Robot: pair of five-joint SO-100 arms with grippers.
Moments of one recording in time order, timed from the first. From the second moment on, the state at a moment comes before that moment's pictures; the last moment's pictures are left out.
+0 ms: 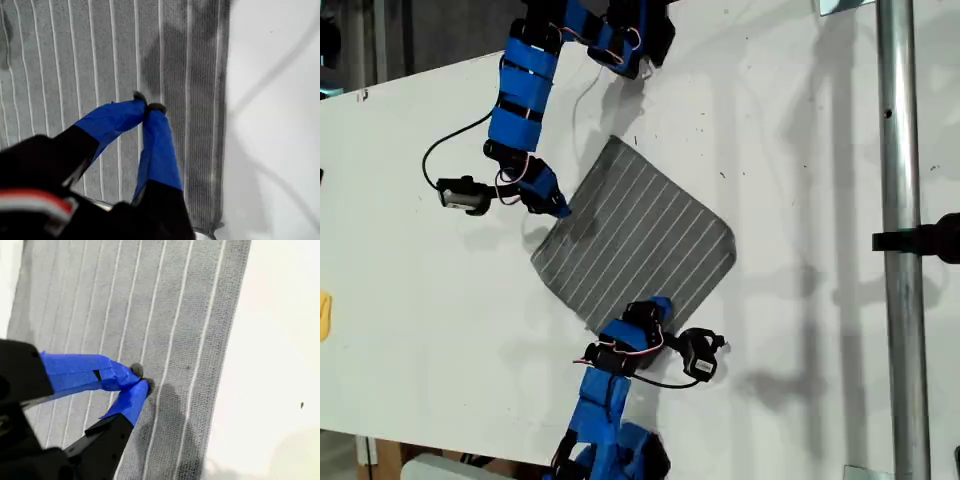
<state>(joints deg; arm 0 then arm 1) 5.0 83.5 102.5 46.8 -96.4 24.9 84.8 88.2 63.3 49.4</state>
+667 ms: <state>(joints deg) 3.2 72.8 106.1 32.1 -101.1 25.1 63.9 84.6 57.7 50.5</state>
